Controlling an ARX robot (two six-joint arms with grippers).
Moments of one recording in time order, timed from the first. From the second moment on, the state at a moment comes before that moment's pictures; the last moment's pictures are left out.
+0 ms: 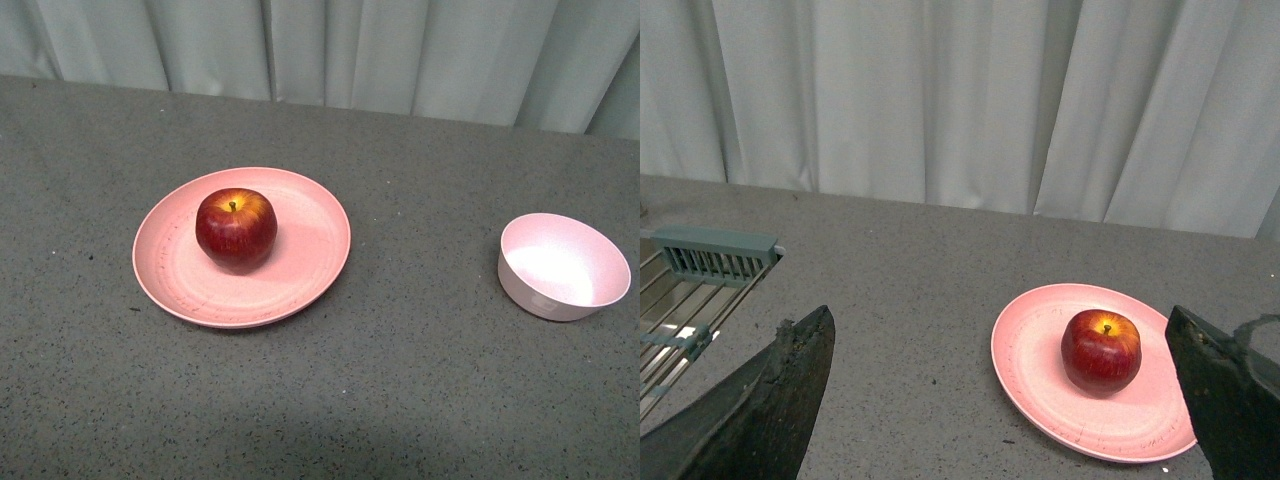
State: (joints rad) left arm 0.00 0.00 0.02 0.00 0.00 0.00; right arm 0.03 0.44 0.07 0.28 0.08 -0.17
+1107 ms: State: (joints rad) left arm 0.00 0.00 0.02 0.00 0.00 0.00; right arm 0.13 1.89 0.76 0.17 -0.09 -0.40
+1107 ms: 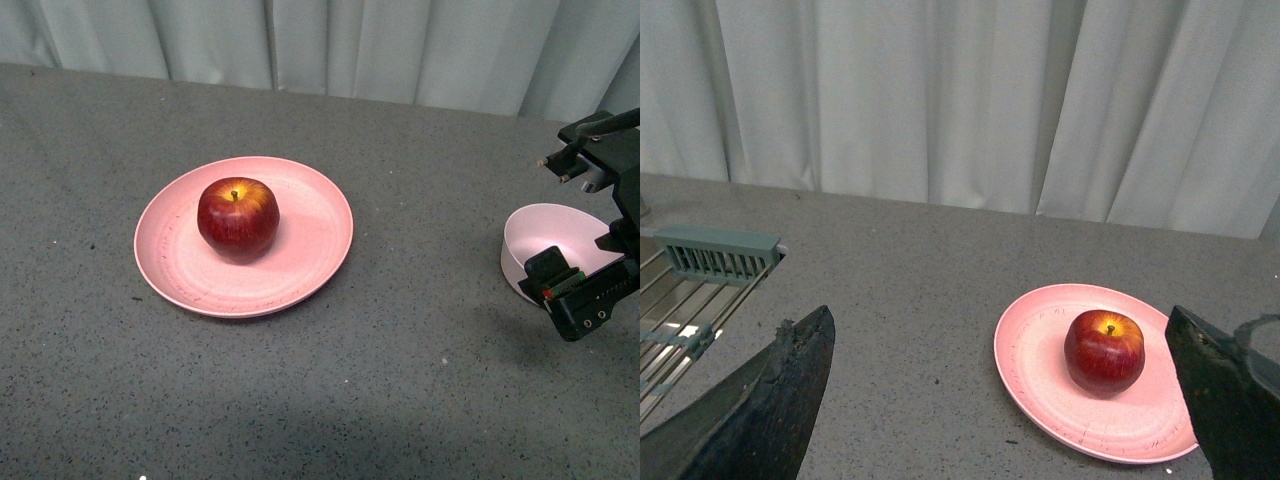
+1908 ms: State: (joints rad) left arm 0.00 0.00 0.02 0.00 0.00 0.00; right arm 0.13 1.99 0.84 0.07 -0.04 -0.48
